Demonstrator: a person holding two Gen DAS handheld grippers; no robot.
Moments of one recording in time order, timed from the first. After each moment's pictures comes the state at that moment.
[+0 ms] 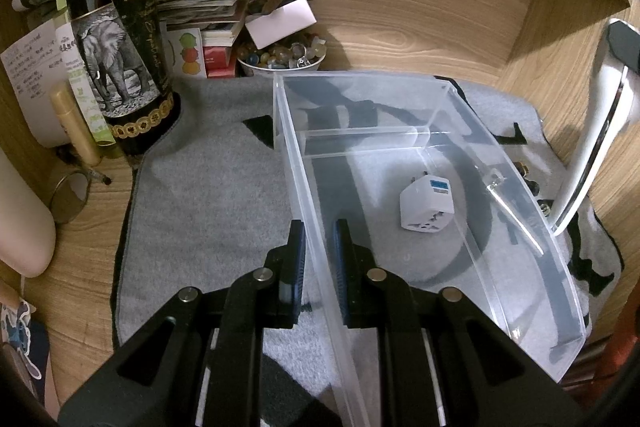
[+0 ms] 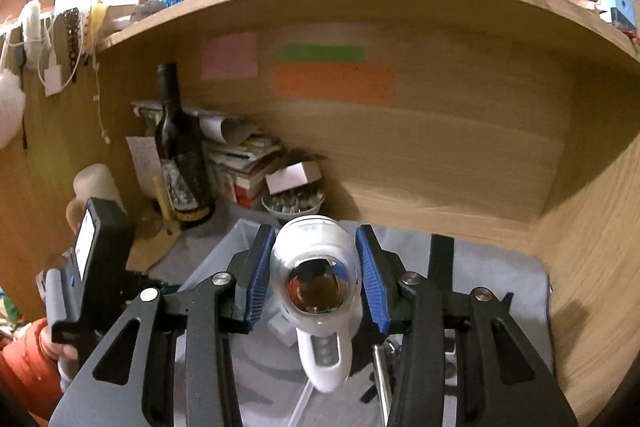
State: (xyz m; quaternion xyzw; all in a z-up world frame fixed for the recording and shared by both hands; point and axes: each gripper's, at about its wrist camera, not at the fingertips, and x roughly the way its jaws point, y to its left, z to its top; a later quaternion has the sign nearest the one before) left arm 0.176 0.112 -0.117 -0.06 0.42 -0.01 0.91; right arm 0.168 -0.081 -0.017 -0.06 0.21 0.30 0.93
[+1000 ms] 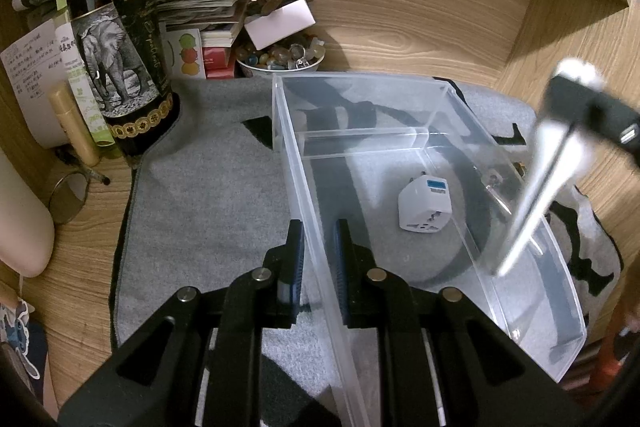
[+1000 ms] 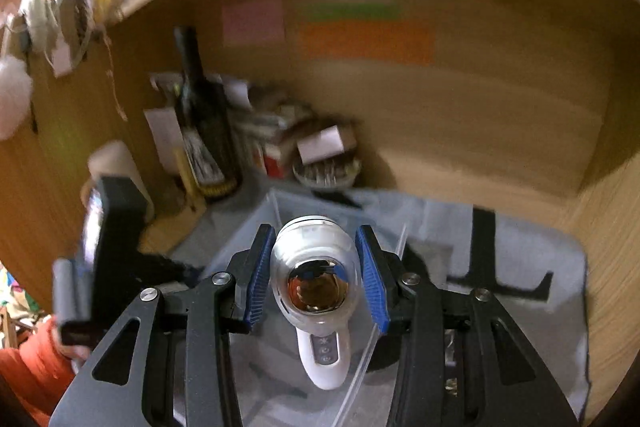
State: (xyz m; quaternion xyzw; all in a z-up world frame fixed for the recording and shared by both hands) left arm 0.176 0.113 -0.117 -0.06 0.42 -0.01 0.91; right arm 0.184 -0.051 -0.049 -0.07 0.28 0.33 0.90
